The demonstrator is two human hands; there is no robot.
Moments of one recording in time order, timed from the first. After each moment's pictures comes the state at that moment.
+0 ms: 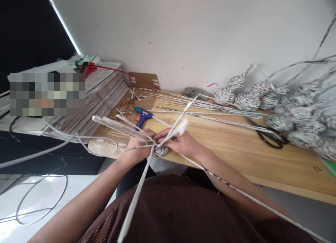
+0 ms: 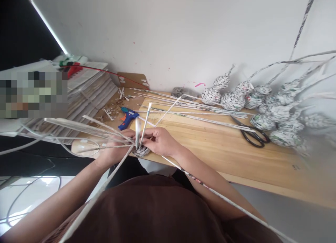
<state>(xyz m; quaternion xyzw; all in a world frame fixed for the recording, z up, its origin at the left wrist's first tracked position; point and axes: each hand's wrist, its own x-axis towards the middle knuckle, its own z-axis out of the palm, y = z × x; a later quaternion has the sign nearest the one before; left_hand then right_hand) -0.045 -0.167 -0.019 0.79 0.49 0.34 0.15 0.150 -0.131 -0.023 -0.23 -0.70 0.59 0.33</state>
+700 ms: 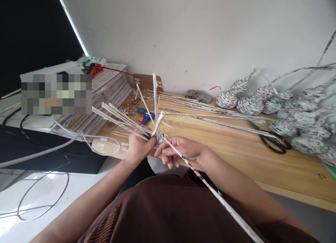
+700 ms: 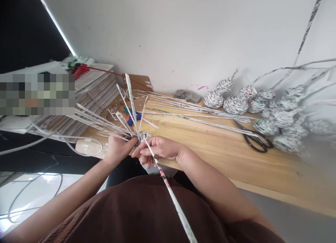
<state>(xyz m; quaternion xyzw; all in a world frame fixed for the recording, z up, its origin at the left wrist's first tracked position) -0.040 -0.168 -0.029 0.63 0.66 0.40 0.07 0.157 -0.134 -0.015 -0.18 -0.54 0.82 0.08</state>
